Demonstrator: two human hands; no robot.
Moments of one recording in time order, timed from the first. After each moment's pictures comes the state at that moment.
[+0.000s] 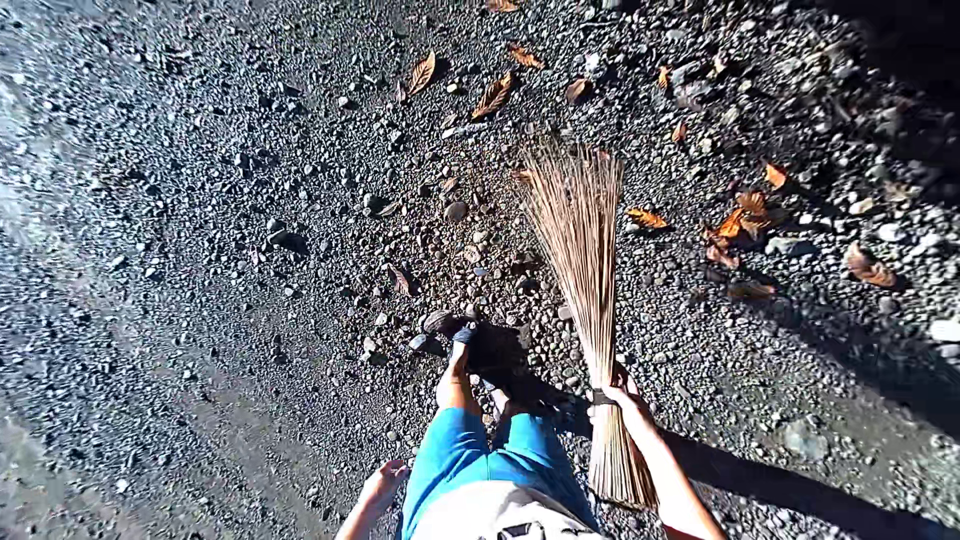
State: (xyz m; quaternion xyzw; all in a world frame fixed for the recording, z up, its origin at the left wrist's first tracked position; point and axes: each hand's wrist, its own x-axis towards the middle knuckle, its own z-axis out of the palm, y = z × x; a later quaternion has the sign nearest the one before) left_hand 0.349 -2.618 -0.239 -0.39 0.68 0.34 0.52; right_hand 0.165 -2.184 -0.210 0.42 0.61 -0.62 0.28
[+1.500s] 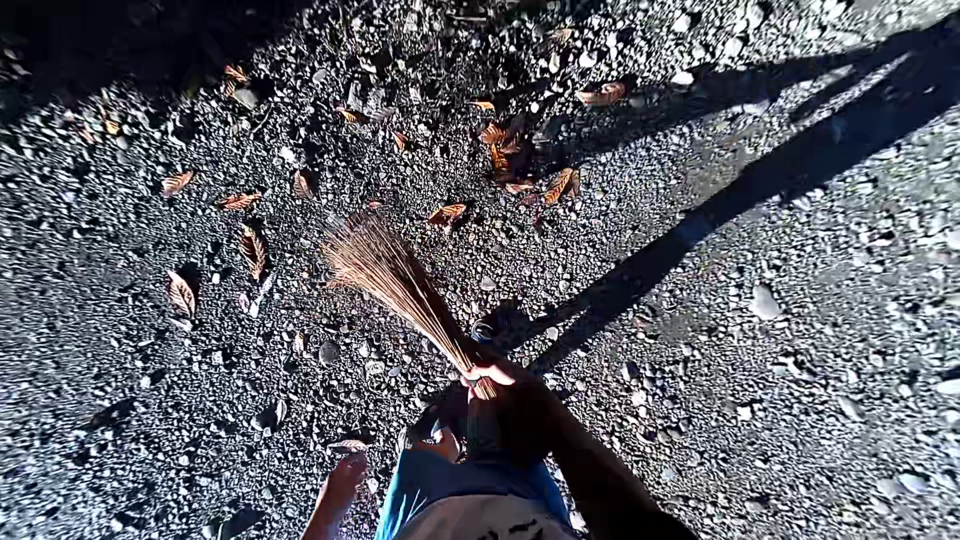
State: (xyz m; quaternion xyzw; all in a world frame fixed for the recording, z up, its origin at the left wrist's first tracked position) left_hand -0.081 -2.450 -0.235 -0.17 0.80 0.18 0.54; right_hand 0.017 -2.073 -0.244 0.37 0.32 -0.83 0.25
